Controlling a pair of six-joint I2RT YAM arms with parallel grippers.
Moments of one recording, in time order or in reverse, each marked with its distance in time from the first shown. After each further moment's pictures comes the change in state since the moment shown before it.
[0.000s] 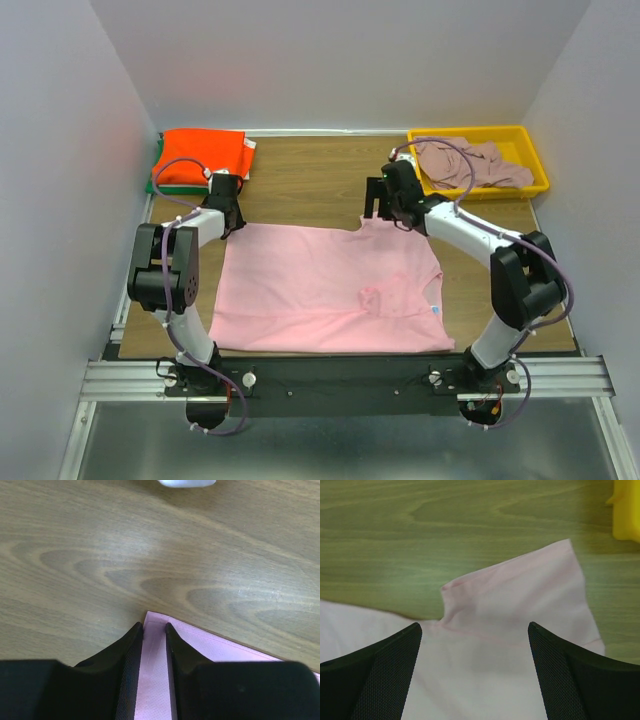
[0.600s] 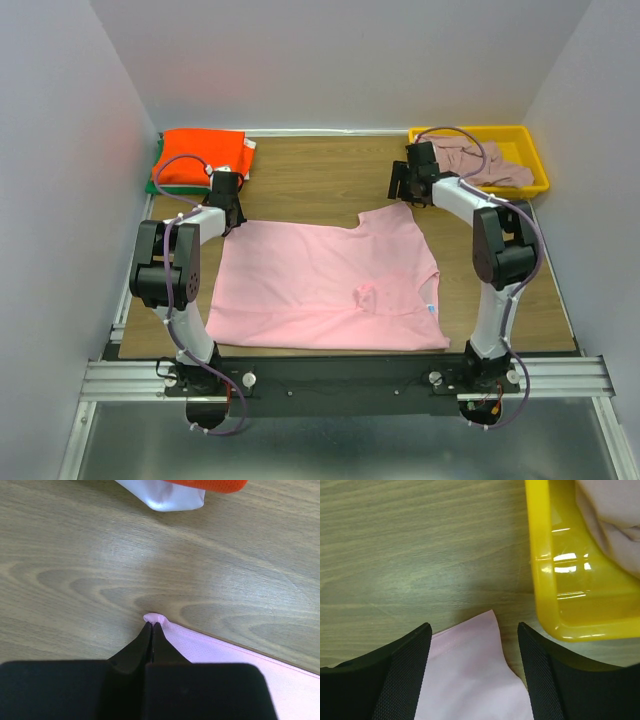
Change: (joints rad) left arm 0.000 0.036 0.033 0.028 0.000 0.026; right arm -0.286 0.316 0.253 -0.003 -0.094 -0.077
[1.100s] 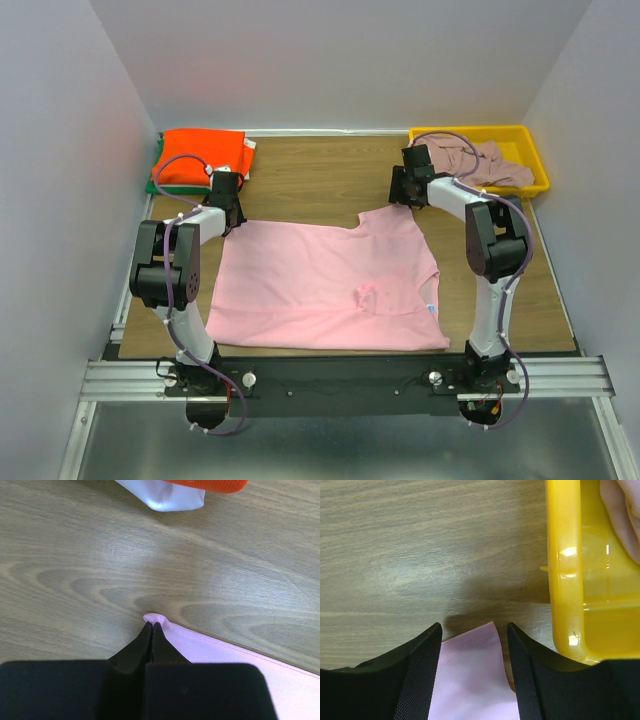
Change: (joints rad) left arm 0.000 0.000 0.000 0.001 0.000 0.000; right arm 0.001 0.100 0.042 -0.002 -0.018 -0.014
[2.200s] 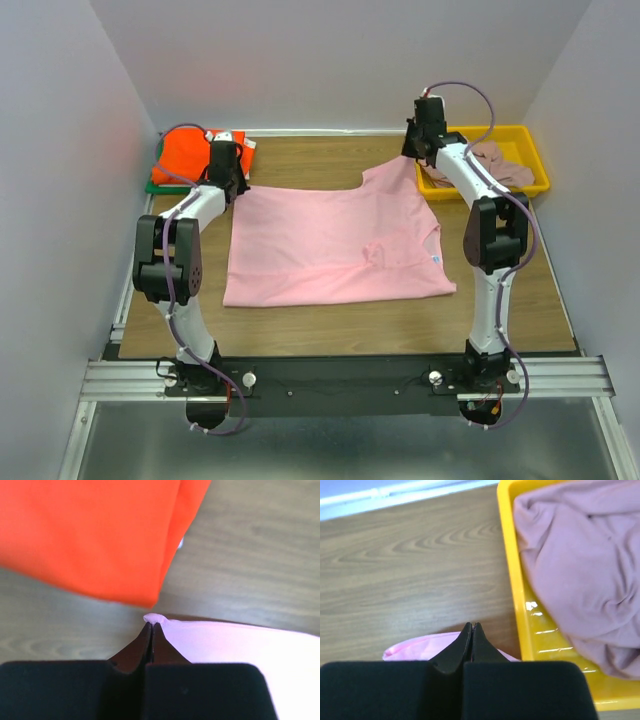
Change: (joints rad) left arm 0.000 0.028 0.189 -0.001 0.076 0.011; right arm -0.038 0.075 0.425 -0.157 0.022 -0.016
